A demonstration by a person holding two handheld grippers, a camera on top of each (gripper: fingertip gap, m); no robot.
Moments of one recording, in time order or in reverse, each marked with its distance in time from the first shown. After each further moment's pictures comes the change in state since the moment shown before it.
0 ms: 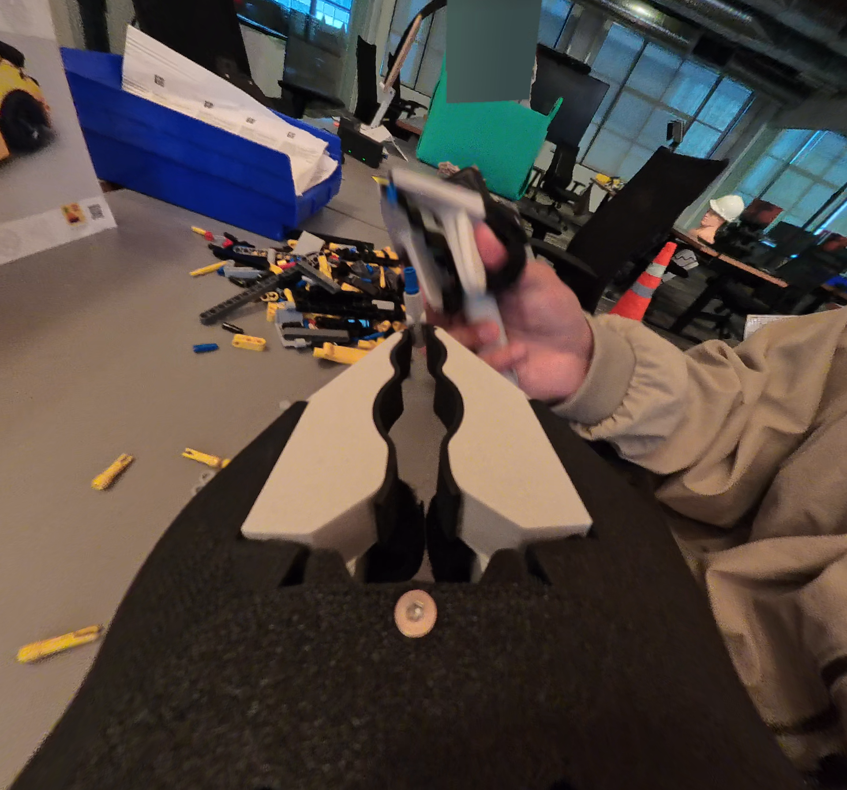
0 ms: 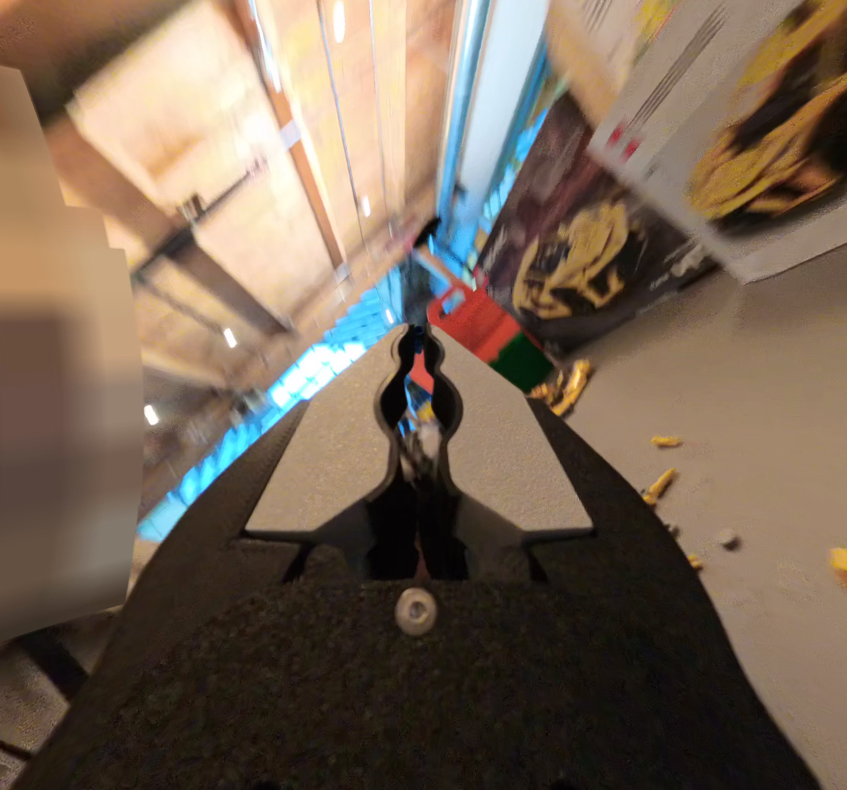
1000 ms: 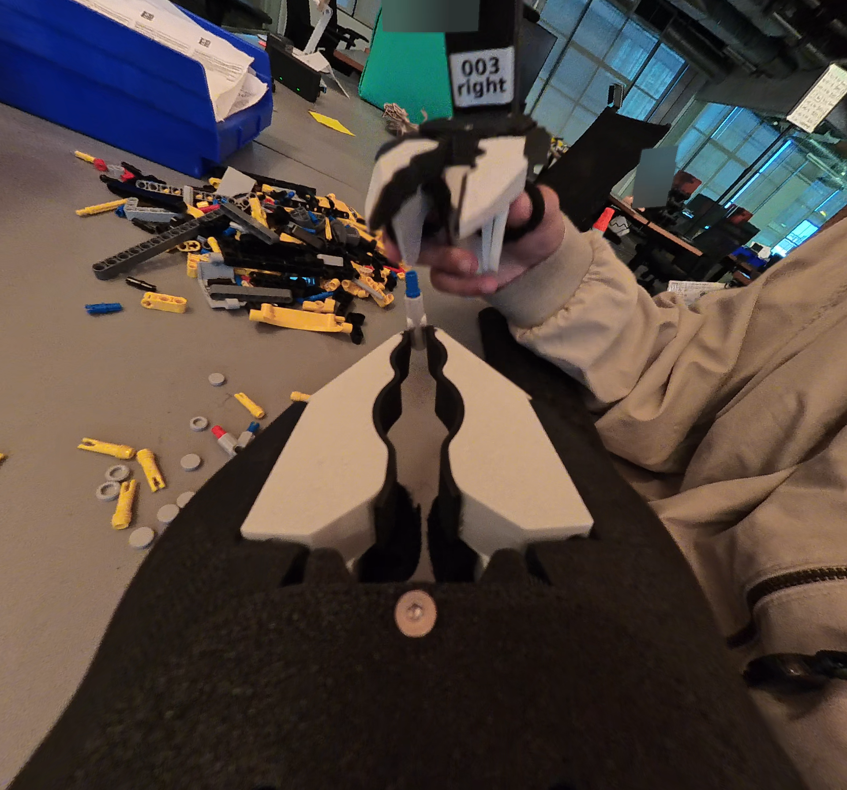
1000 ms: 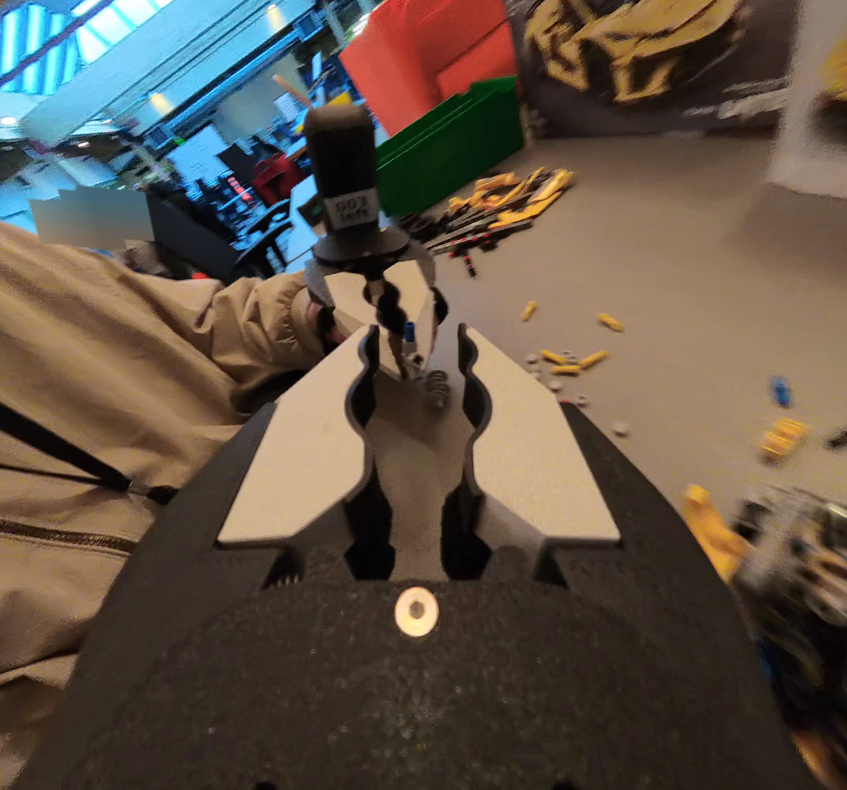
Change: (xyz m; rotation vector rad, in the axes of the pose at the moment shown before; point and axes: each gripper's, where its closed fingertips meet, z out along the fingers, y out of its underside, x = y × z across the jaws) left arm 0.017 0.025 0.013 -0.108 0.133 -0.061; right arm -0.008 0.063 -0.021 -0.744 0.077 -0.416
